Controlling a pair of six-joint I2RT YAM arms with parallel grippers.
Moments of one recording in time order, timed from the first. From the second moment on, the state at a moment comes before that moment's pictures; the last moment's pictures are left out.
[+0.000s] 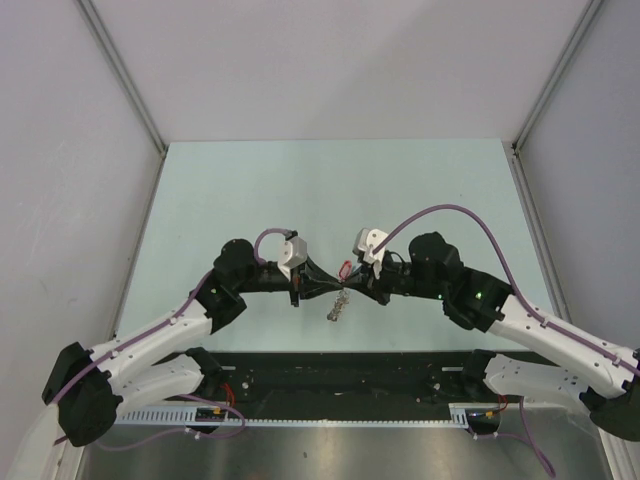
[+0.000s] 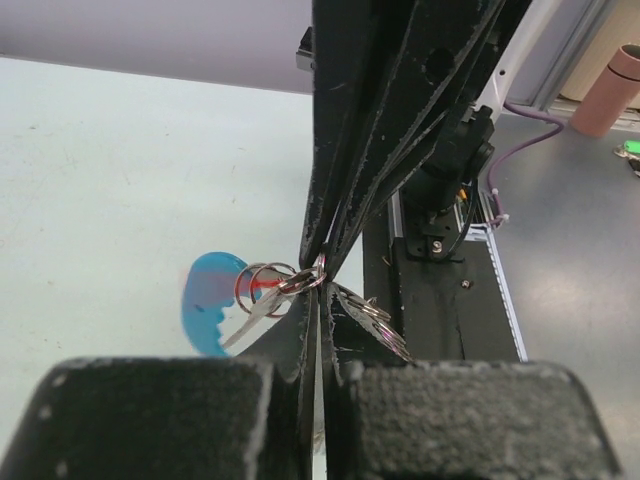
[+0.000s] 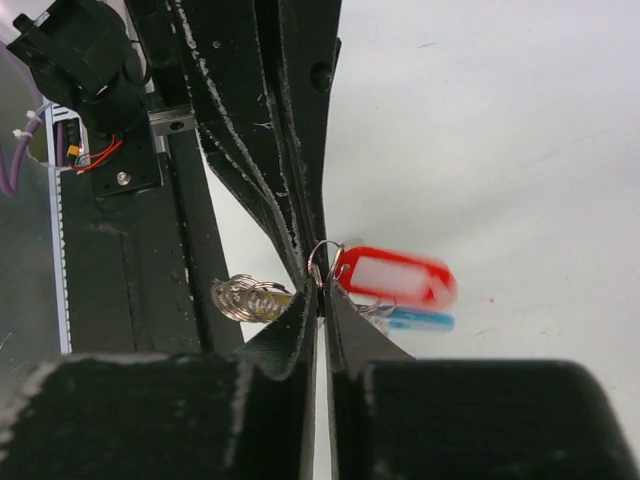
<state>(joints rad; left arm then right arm) -0.74 0.97 0.56 0.41 0.79 -0.11 0.95 0.94 0.90 -0.28 -0.29 -0.13</state>
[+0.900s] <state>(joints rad) -0.74 0.84 0.71 0.11 0.68 0.11 0.76 0.78 0.81 -0.08 -0.49 -0.08</state>
